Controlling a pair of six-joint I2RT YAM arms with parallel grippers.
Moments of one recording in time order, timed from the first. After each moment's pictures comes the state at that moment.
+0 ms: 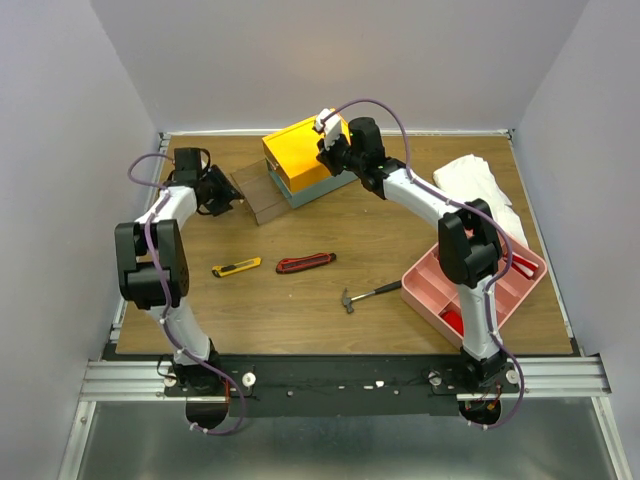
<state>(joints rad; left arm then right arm) 0.09 1.84 1.26 -0.30 0.28 -0.65 0.54 2.16 1.78 0.04 -0.29 -0.31</state>
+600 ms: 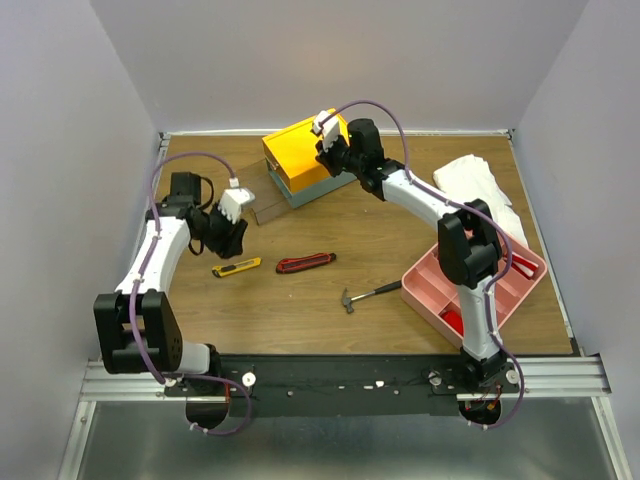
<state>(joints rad) 0.04 1.38 1.09 -0.79 0.55 0.66 0.55 2.16 1.77 0.05 -0.29 -0.34</state>
